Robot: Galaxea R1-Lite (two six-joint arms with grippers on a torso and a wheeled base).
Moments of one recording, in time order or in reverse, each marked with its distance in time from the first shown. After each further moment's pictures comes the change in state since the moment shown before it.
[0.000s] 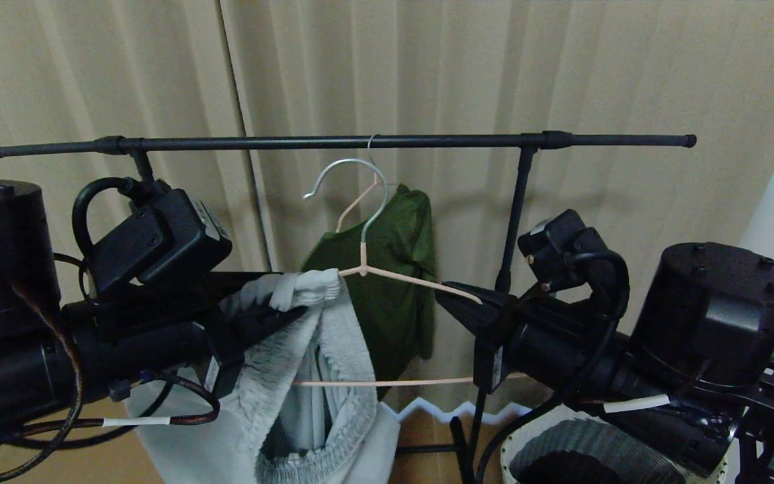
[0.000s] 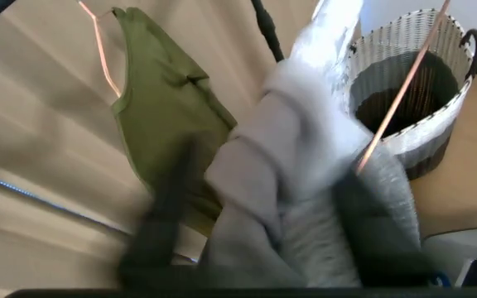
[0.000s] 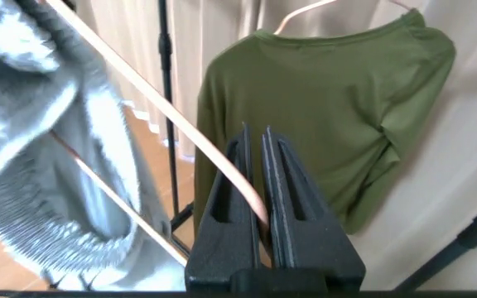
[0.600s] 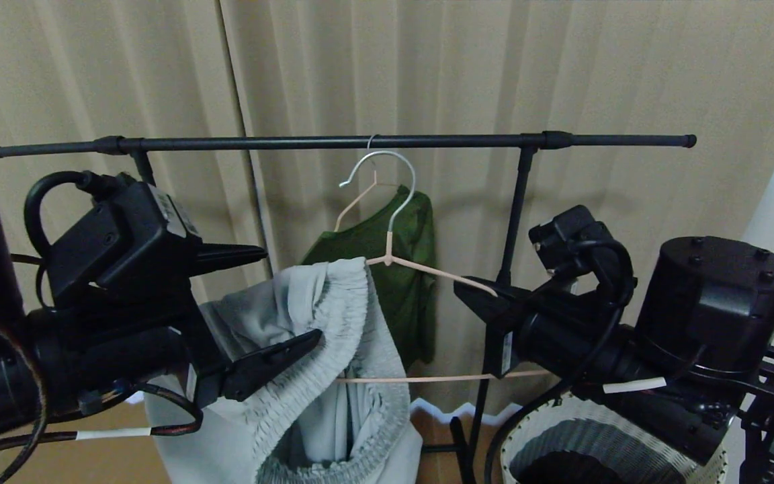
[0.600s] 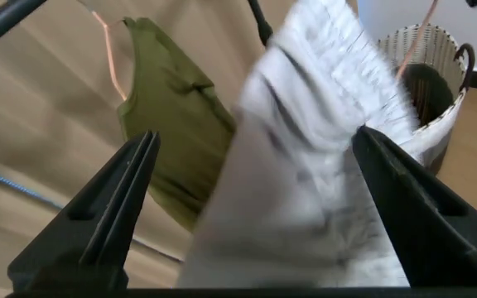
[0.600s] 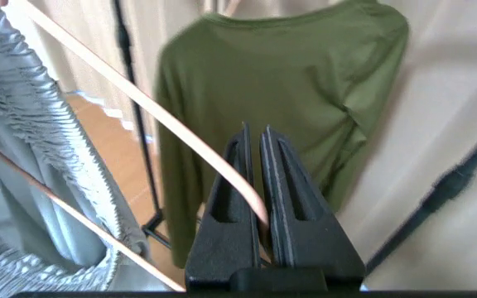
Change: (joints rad) left arm -0.008 -0.050 0.015 0.000 -0.003 -0.020; right arm -0.040 -0.010 -0.005 0.048 -0.063 0.024
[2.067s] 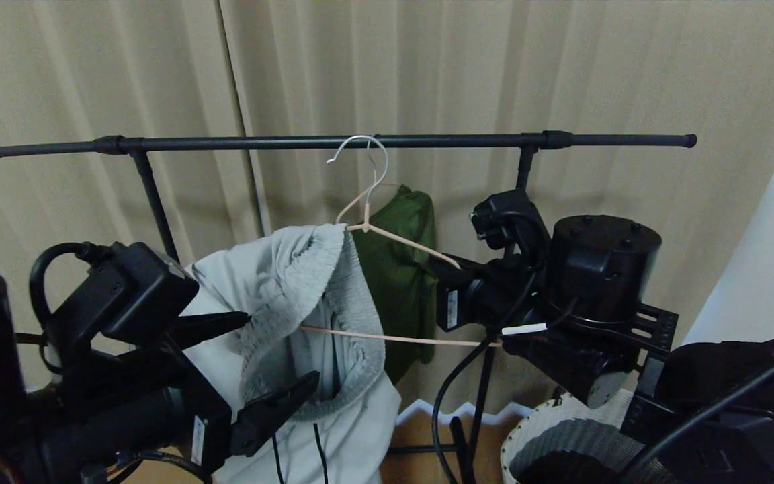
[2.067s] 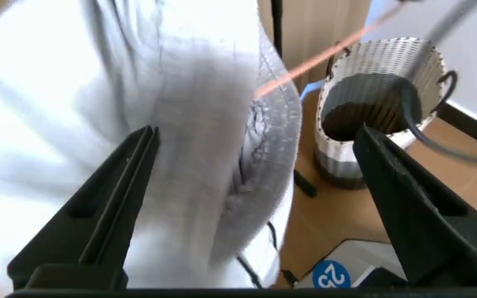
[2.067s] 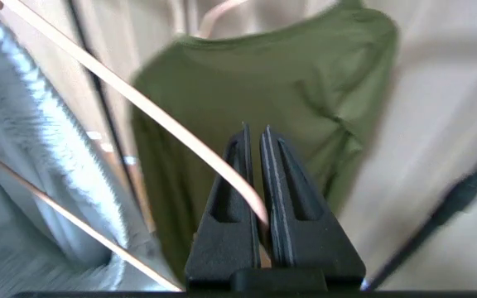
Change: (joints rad) left arm -0.160 -0.064 0.144 0.002 0.285 -0.347; right arm -0.031 0.186 -0.203 0.005 -0.122 0.040
